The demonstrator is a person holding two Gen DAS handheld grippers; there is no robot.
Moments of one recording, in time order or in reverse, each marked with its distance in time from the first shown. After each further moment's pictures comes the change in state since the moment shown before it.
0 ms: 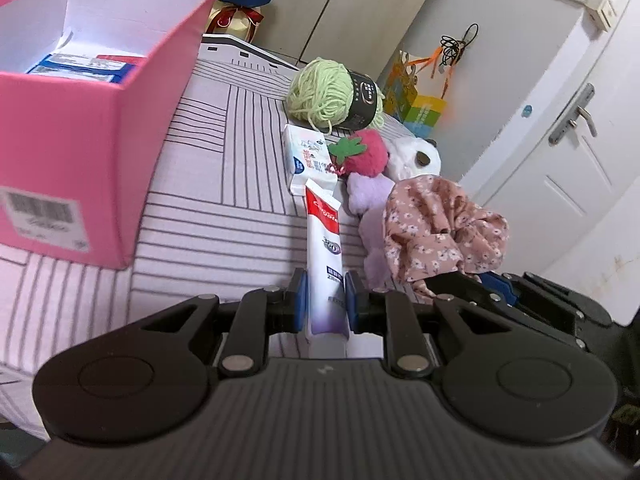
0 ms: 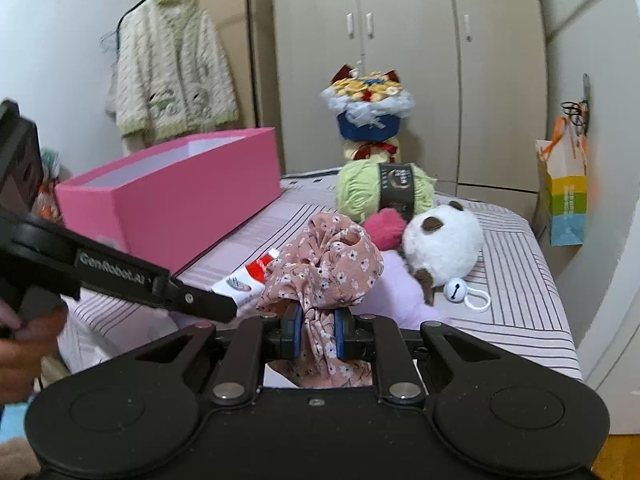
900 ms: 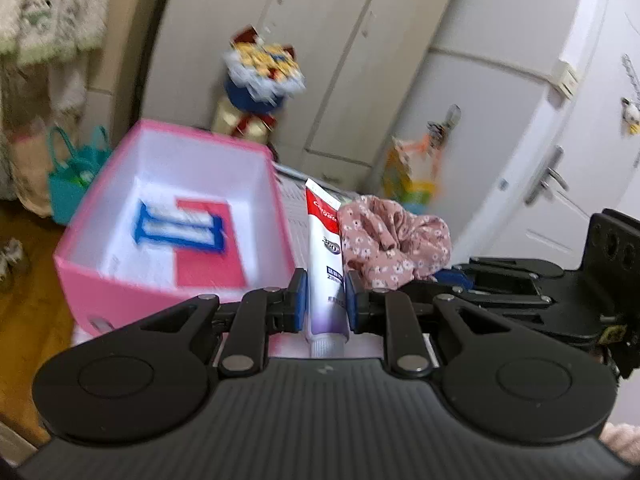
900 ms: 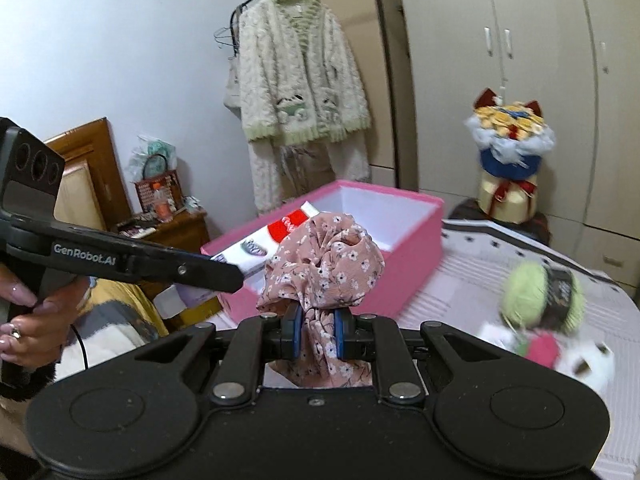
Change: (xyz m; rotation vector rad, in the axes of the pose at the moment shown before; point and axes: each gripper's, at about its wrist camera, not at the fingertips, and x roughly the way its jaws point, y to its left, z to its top) left arm -0.163 0.036 0.072 0.078 -0.208 0.025; right arm 0.011 0.087 0.136 -0.091 0.032 0.360
